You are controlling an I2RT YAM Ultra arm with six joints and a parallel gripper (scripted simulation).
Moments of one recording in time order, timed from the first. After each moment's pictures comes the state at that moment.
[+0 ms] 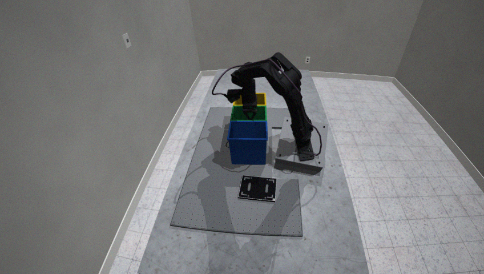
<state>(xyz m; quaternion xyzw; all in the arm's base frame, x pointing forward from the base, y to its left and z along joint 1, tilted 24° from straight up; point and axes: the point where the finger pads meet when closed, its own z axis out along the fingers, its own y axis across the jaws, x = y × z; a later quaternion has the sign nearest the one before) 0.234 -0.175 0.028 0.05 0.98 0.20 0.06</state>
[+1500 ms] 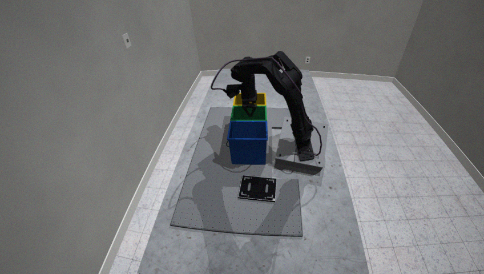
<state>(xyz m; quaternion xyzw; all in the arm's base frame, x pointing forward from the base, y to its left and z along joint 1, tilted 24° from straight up) 0.231 -0.185 0.051 0.06 0.98 0.20 0.05</state>
